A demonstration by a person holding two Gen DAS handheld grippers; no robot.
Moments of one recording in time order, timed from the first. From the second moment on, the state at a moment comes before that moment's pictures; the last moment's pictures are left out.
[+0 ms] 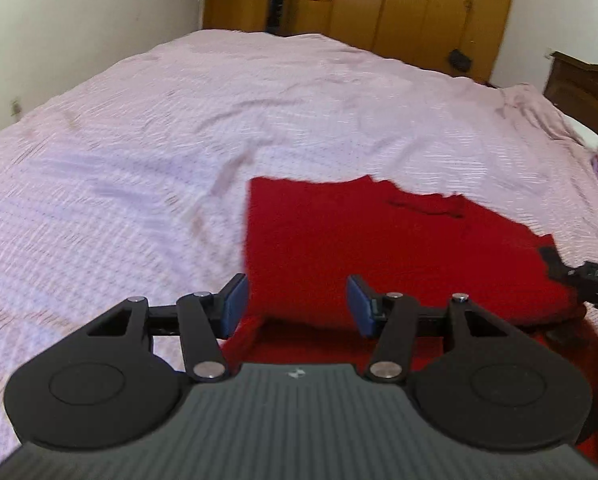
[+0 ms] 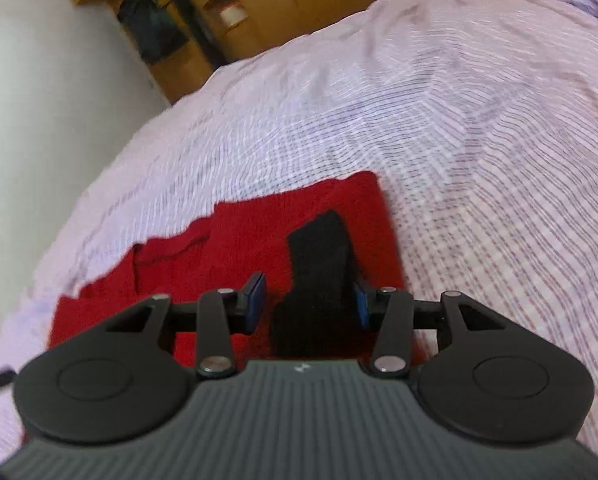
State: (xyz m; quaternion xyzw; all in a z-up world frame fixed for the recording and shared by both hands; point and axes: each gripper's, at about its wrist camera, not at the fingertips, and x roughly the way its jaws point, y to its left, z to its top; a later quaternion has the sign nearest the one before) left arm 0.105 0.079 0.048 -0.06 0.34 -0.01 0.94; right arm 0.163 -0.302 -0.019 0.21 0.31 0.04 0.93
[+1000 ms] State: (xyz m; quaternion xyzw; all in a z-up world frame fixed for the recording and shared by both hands) left arm 0.164 0.022 -0.001 0.03 0.38 -0.04 0.92; right arm 0.143 -0.301 -0.003 0.18 0.27 0.04 0.94
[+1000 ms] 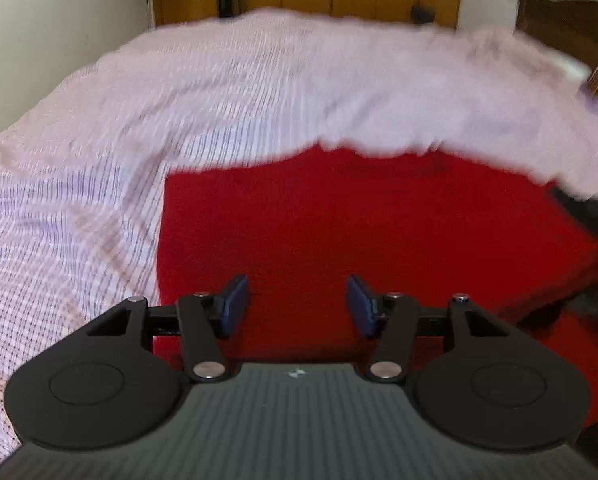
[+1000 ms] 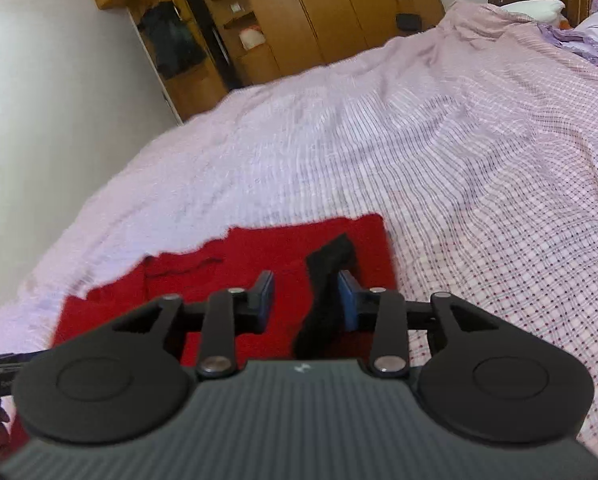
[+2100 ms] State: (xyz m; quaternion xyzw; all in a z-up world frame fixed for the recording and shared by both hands) left arm -0.001 0.062 0.079 0.05 0.36 -0.04 0.93; right arm -0.018 -0.249 0.109 -0.01 0.31 0.18 0.93
